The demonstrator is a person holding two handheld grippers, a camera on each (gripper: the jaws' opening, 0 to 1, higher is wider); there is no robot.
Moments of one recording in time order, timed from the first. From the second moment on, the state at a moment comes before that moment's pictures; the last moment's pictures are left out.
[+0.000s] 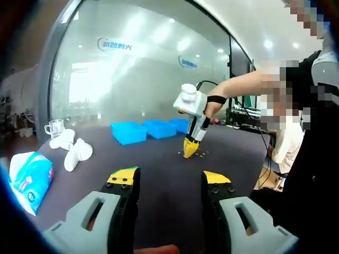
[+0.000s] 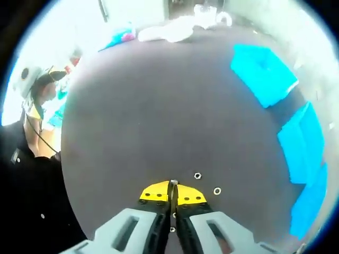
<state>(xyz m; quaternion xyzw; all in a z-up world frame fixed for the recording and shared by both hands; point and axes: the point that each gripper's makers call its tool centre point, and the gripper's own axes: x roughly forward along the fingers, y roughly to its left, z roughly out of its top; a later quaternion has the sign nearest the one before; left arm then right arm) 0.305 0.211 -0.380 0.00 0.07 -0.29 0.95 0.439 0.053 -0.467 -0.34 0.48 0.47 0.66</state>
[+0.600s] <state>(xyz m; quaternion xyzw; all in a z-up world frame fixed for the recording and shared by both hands) 0.308 0.204 -0.368 0.01 0.06 -0.29 0.95 0.428 0.045 -0.421 -0.25 0.41 0.49 0.73</state>
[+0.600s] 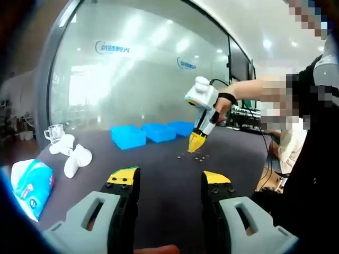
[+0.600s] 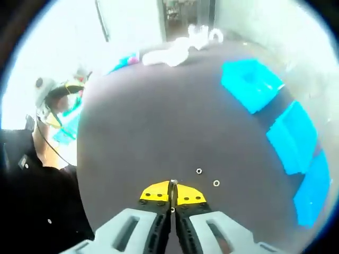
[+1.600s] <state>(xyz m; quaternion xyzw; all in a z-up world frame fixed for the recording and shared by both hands) 0.313 0.193 -0.343 0.02 0.03 -0.29 0.96 0.389 -0.062 -0.309 -0.06 0.02 0.37 0.93</state>
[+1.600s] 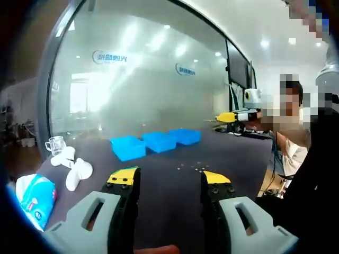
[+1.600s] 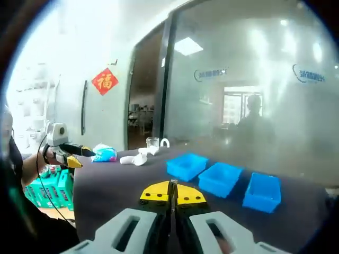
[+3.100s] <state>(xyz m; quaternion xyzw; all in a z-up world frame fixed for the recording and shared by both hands) 0.317 0.192 -0.342 0.02 0.03 -0.29 0.96 0.543 -0.174 -0.303 -0.03 0.01 0.20 0.98</state>
